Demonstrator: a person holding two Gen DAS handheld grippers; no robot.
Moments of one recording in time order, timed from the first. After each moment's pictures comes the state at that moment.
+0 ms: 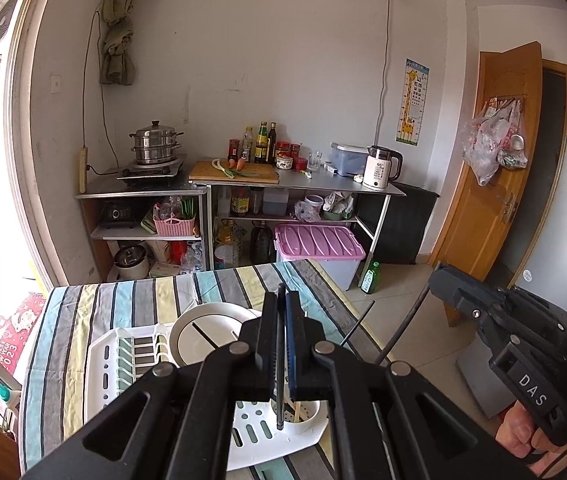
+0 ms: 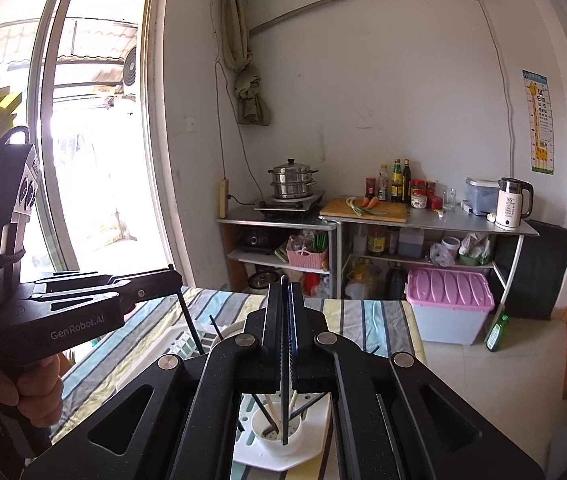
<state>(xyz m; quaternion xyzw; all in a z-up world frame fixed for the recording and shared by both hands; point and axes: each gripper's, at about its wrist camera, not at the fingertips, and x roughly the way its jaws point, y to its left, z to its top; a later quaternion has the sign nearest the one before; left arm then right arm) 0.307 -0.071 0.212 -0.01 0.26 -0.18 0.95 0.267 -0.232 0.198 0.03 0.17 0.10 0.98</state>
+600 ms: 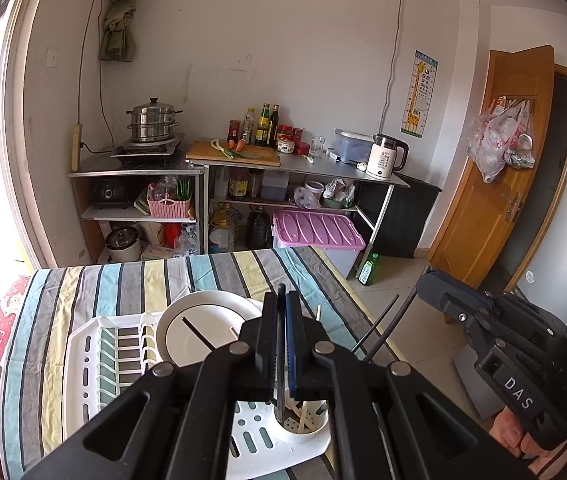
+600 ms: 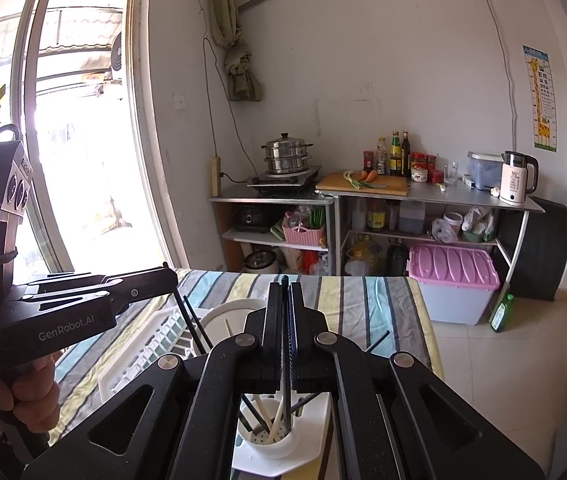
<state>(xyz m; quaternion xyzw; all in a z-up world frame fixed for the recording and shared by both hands) 0.345 -0.071 0.176 -0.03 0.29 -0.18 0.94 0.306 -0.234 0.159 0.04 0.21 0.09 0.97</state>
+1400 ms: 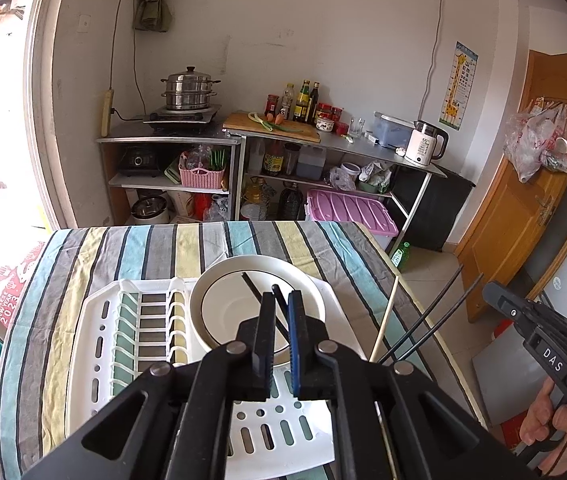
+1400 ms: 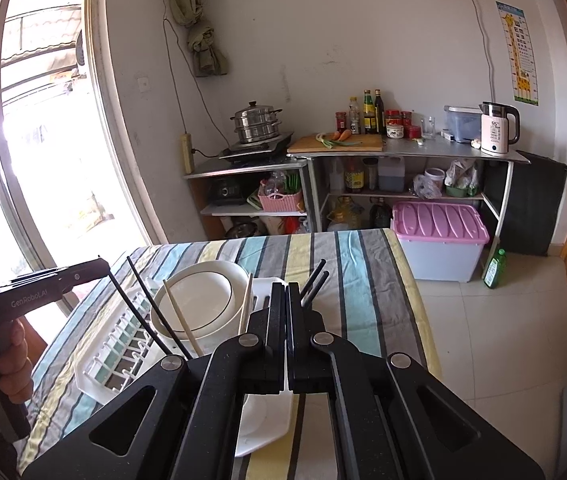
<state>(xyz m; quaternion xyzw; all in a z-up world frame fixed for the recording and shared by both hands) 0.366 -0.041 0.131 -0.04 0.33 -0.13 0.94 0.318 -0.284 0.119 0.08 0.26 0.06 0.96</state>
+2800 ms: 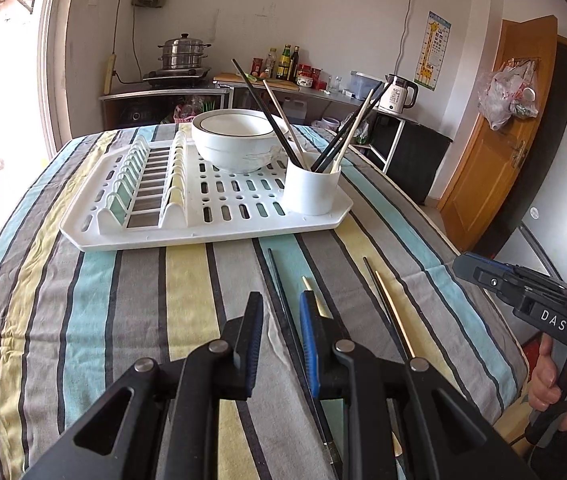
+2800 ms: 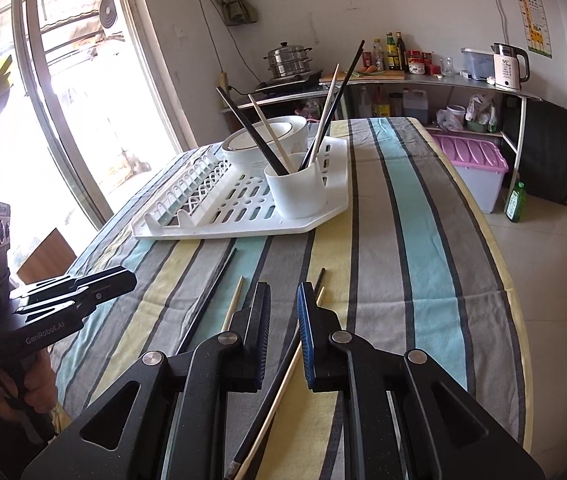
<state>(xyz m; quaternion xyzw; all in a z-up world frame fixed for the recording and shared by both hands) 0.160 -0.030 0.019 -0.03 0.36 -0.15 0.92 0.151 -0.244 0.013 0.09 0.34 0.12 0.93</state>
